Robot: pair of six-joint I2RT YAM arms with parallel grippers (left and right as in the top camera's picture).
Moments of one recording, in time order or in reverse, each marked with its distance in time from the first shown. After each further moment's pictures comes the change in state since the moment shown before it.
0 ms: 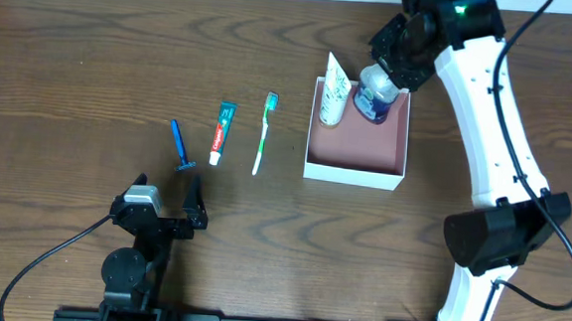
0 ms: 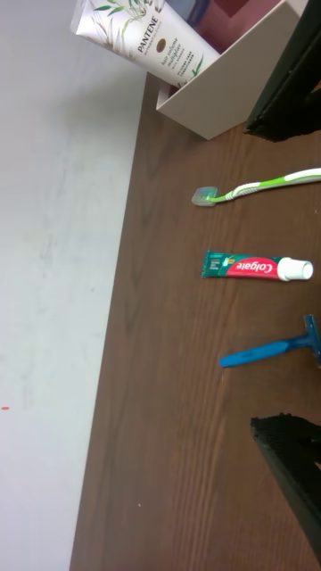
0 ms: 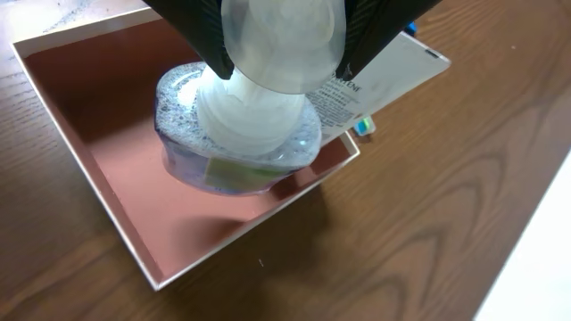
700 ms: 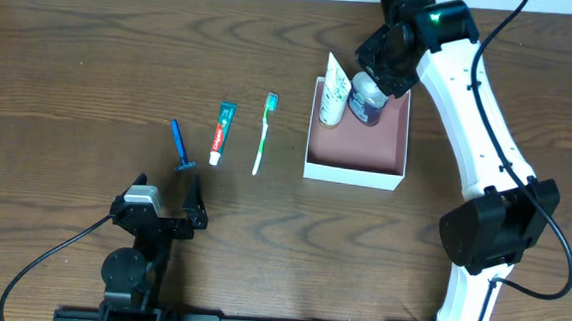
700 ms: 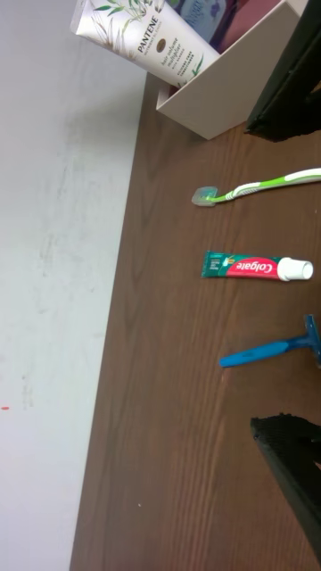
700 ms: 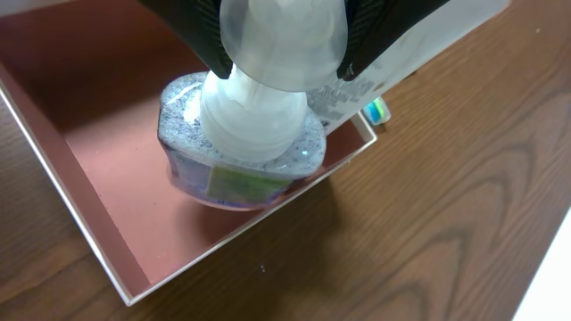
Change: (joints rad) left arm 0.000 0.000 0.000 0.000 0.000 0.000; right arm 0.021 0.010 -0.138 0.127 0.022 0.019
